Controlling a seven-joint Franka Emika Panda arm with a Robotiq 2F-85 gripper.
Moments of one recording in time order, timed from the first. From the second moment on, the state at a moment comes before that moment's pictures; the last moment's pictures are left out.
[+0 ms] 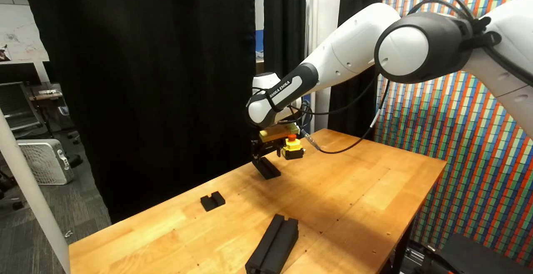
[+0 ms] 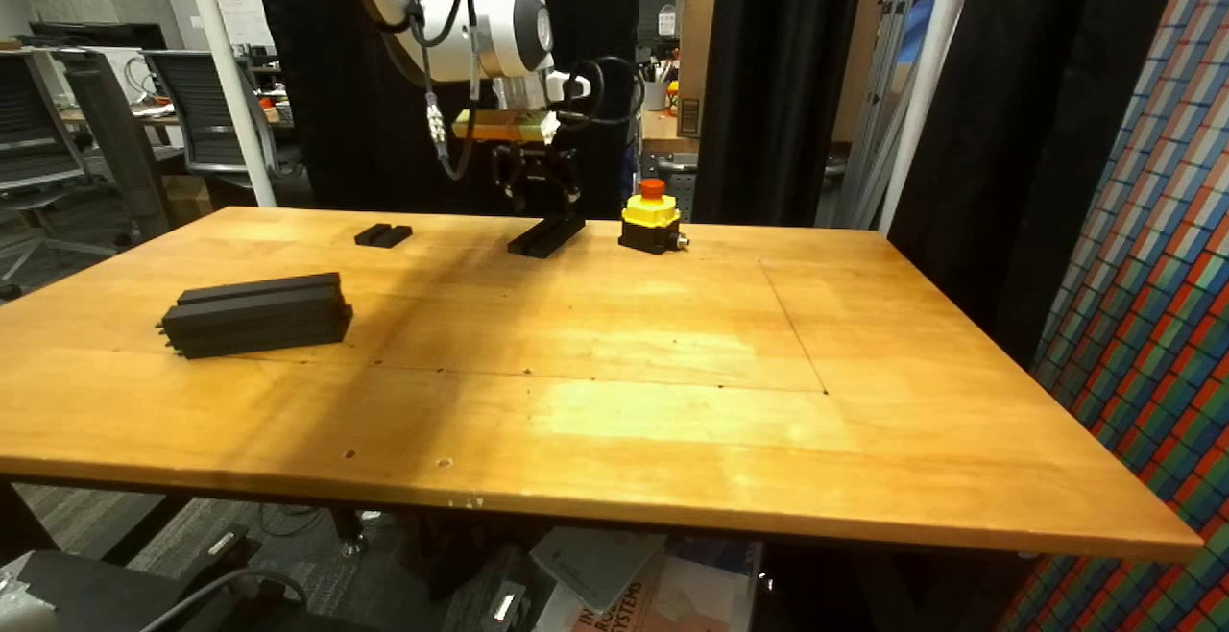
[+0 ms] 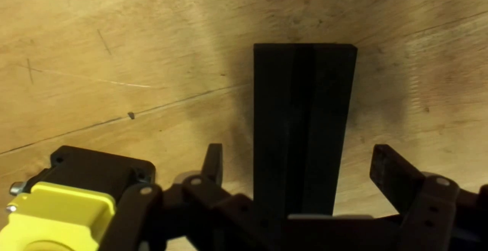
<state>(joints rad) 0.10 0.75 0.00 -1.42 -0.13 2.27 0.33</state>
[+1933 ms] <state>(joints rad) 0.09 0.91 0.01 -1.23 -0.03 2.17 0.27</state>
